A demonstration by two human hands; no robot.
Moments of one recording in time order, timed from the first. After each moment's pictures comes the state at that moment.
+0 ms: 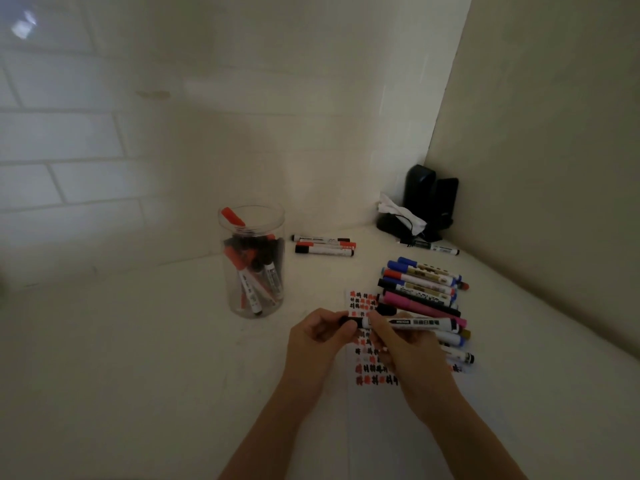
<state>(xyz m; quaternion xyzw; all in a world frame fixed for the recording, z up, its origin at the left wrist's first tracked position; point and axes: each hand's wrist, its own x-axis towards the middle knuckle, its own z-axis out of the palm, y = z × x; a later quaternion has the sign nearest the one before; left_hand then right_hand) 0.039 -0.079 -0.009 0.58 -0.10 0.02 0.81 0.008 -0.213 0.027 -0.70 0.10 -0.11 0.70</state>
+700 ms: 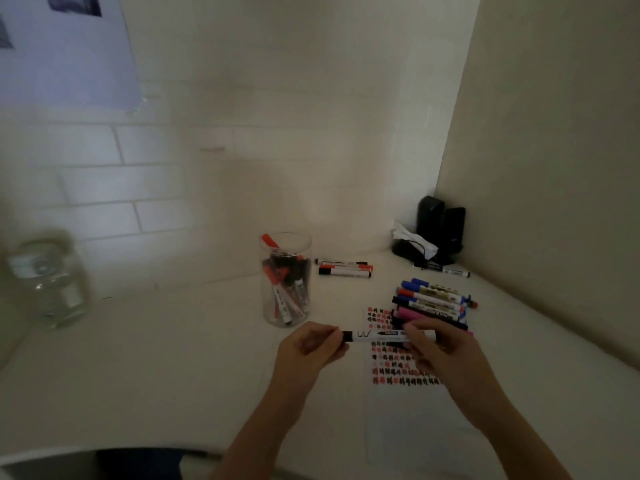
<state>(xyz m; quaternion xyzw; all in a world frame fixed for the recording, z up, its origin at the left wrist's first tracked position) -0.012 -0.031 0.031 0.57 -0.04 0.03 0.82 -0.047 -0.235 0.077 -0.77 0.00 -0.09 0.64</state>
